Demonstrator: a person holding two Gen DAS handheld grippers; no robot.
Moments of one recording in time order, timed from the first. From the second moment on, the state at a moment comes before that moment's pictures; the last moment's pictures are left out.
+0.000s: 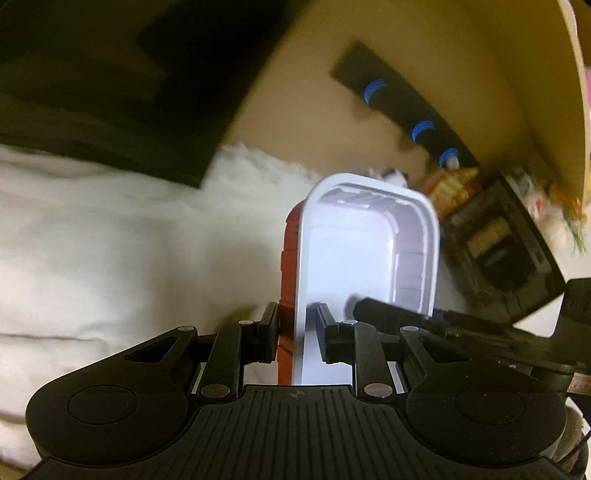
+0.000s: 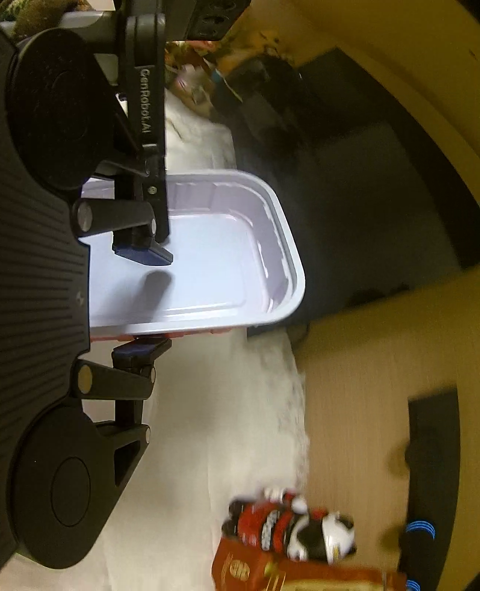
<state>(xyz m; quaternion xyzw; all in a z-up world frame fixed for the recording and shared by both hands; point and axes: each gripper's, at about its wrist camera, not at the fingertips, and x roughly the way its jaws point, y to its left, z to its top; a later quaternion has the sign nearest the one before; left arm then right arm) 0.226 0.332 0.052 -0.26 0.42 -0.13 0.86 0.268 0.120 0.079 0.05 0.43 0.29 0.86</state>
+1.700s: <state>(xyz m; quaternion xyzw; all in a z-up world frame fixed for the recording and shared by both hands) 0.261 0.290 -0.026 -0.31 0.48 -0.05 0.82 0.326 0.045 -0.021 0.06 0.47 0.30 0.83</state>
